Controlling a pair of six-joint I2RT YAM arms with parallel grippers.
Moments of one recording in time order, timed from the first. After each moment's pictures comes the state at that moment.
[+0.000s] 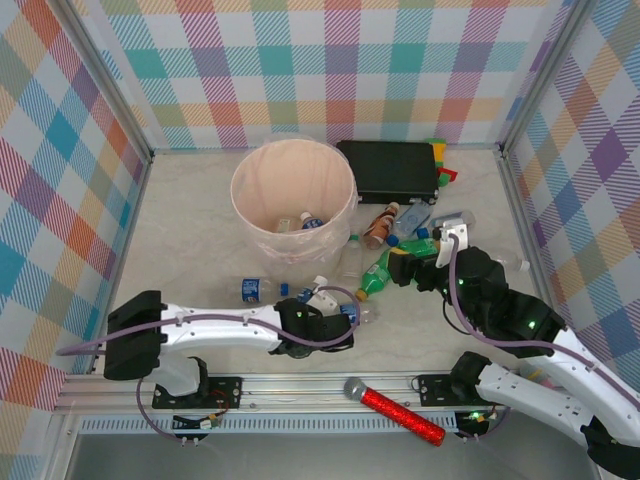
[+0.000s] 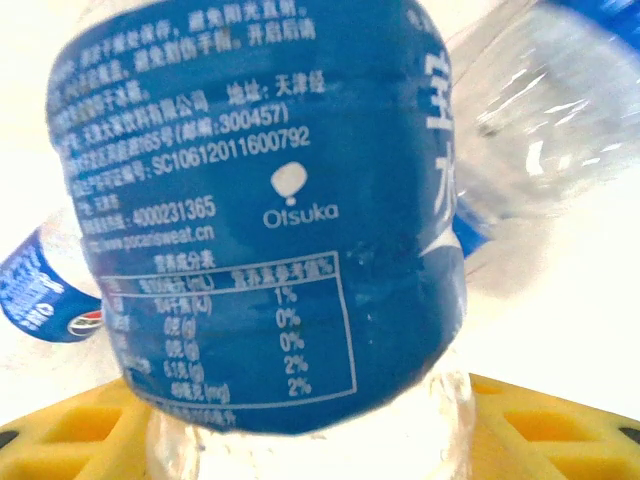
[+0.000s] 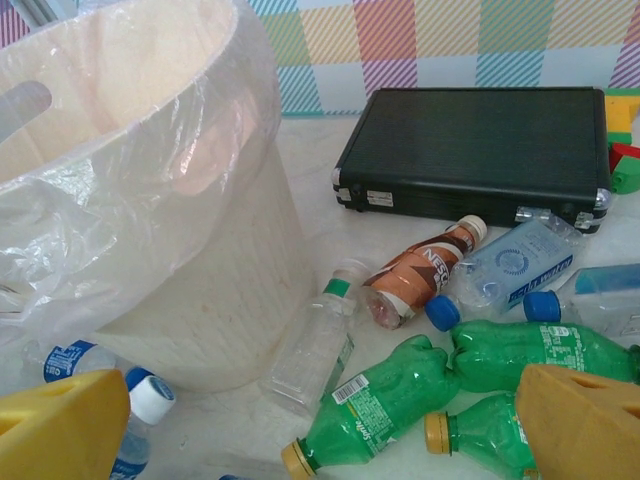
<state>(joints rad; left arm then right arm) -1.38 1.50 1.05 -1.04 -0.58 -0.66 0.88 0.65 0.92 -0.70 0.41 0.41</state>
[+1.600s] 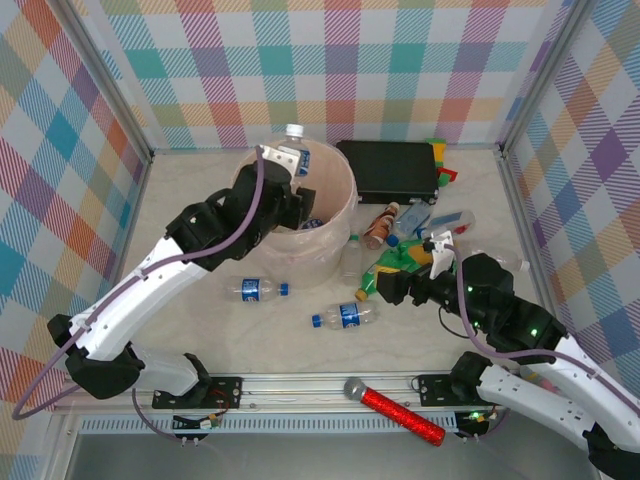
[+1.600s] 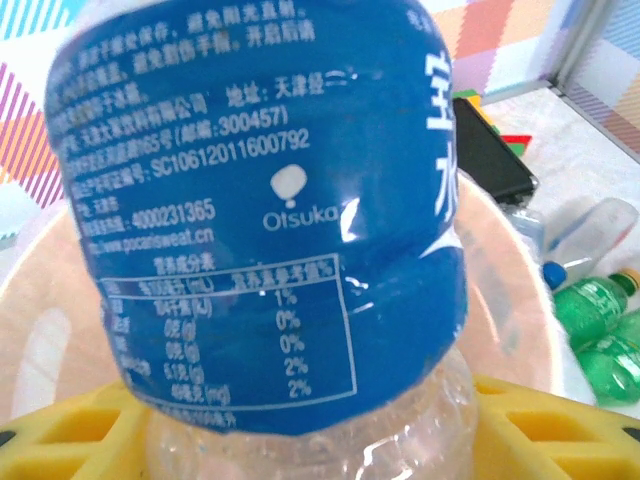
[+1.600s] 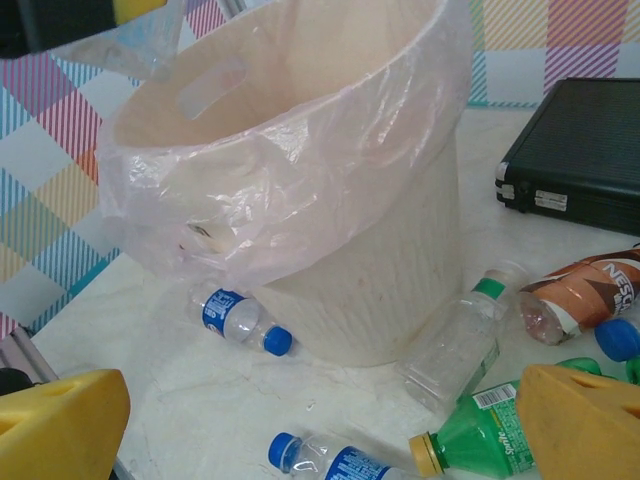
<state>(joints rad) -0.85 1.35 1.67 -0.86 -0.47 -0.24 0.88 0.59 0.86 -0.58 0.09 0.37</state>
